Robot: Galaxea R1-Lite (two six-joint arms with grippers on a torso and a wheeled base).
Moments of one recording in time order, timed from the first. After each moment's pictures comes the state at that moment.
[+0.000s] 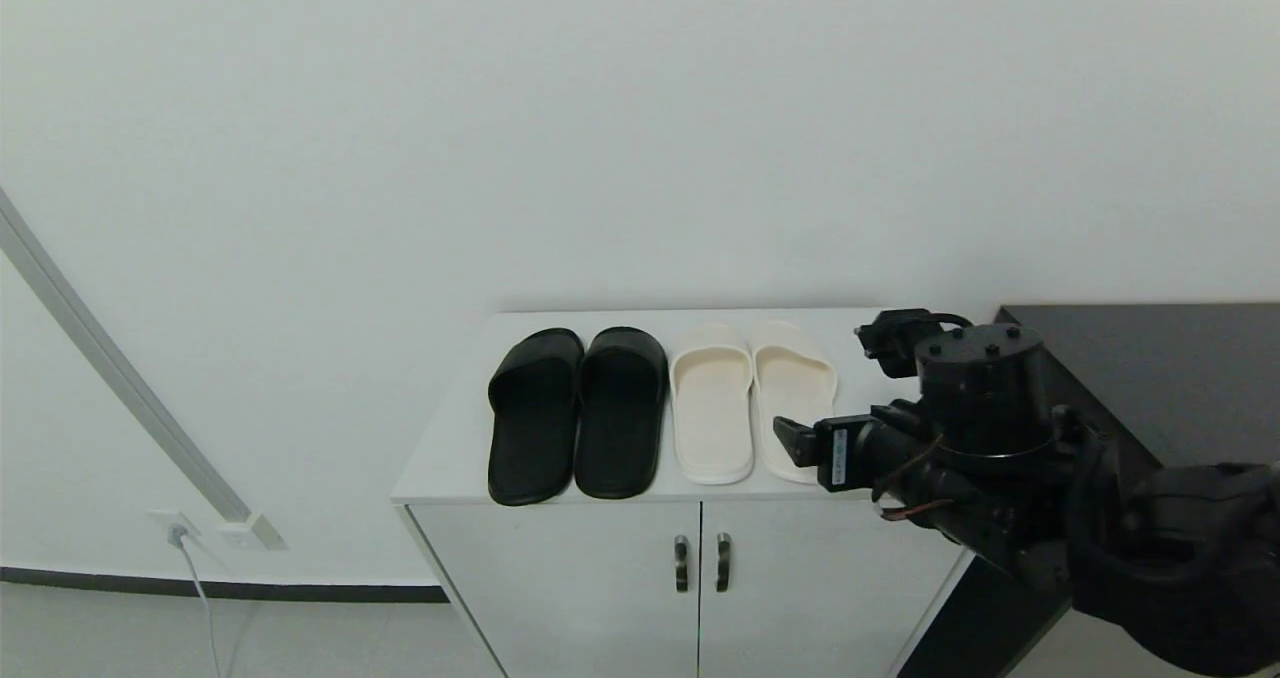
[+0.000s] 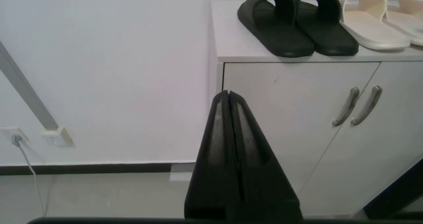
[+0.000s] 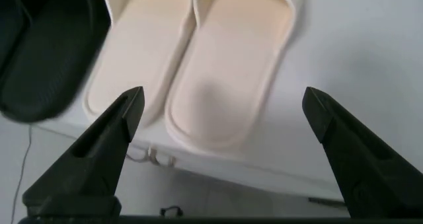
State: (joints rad) left arm 0.00 0.00 0.00 0.00 0.02 -0.01; right arm 0.74 1.77 -0.83 -0.59 -0.43 0.26
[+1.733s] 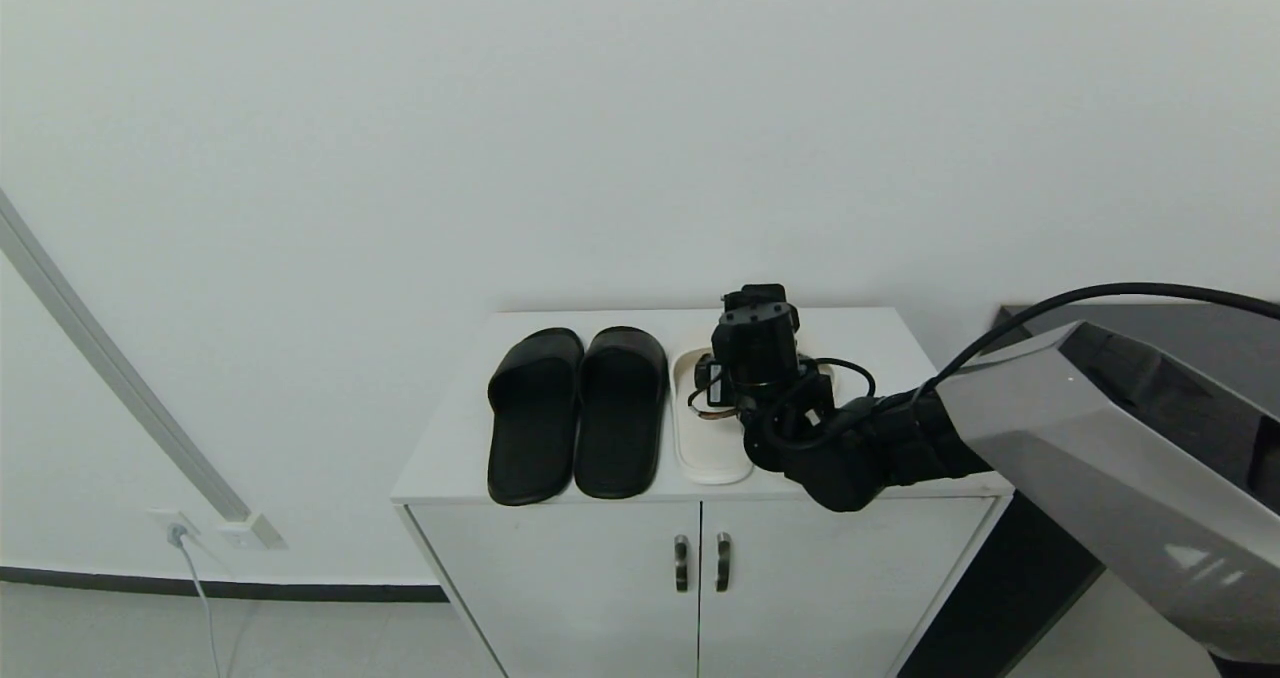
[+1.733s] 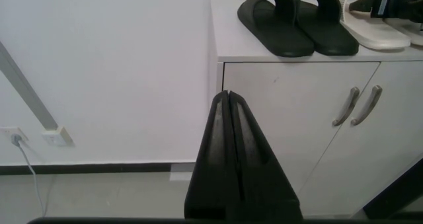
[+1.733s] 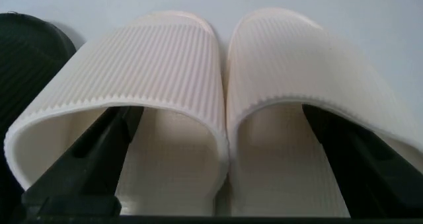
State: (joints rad) left arm 0.00 0.00 0.00 0.00 0.02 -0.01; right arm 0.71 2.33 -1.56 -0.52 -0.69 0.20
